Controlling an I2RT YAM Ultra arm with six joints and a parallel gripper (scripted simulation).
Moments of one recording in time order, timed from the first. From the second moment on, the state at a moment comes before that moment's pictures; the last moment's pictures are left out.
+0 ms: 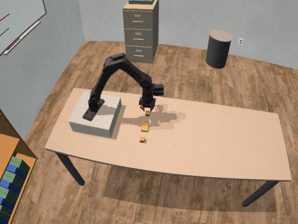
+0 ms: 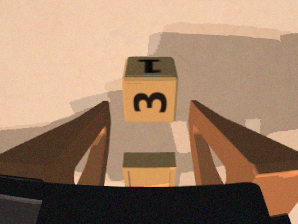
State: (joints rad) arm 0.43 2.01 1.21 -0.70 -0.02 -1.34
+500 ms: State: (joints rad) arm 0.43 2.04 1.20 -0.66 -0.02 -1.34
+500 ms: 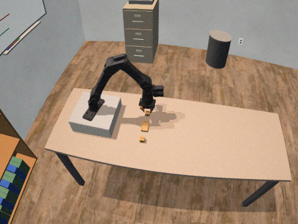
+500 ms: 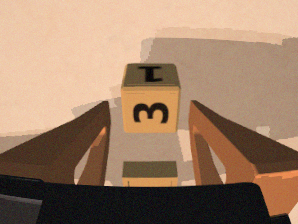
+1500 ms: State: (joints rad) arm 0.43 2.08 1.18 -0.60 -0.02 -1.34
